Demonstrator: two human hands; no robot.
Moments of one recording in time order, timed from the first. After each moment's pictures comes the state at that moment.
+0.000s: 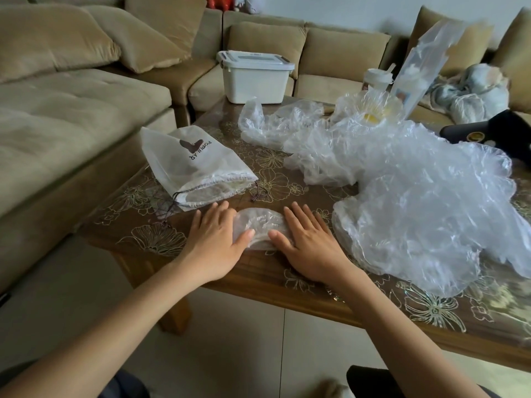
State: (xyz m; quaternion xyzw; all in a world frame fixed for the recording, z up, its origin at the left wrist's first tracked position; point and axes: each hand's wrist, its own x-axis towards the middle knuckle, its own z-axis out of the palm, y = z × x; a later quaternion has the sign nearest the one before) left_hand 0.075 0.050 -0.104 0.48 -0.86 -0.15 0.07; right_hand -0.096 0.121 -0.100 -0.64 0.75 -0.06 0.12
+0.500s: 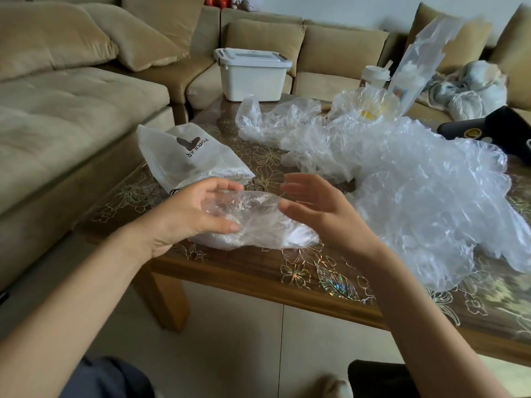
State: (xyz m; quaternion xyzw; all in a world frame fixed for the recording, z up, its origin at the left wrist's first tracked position) left_hand 0.105 0.050 -0.039 0.36 -0.69 -0.58 0.23; right_hand -0.097 0.141 -0.039 -0.55 0.59 -0.47 0.36
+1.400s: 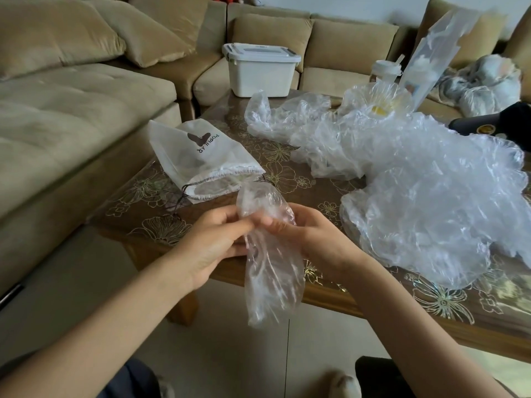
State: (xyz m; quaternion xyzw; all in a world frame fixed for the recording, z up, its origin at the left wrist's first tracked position) left_hand 0.092 0.087 -0.061 0.39 -0.52 -0.70 0.29; right_hand -0.067 0.136 -0.066 -0.47 0.53 -0.46 0.54
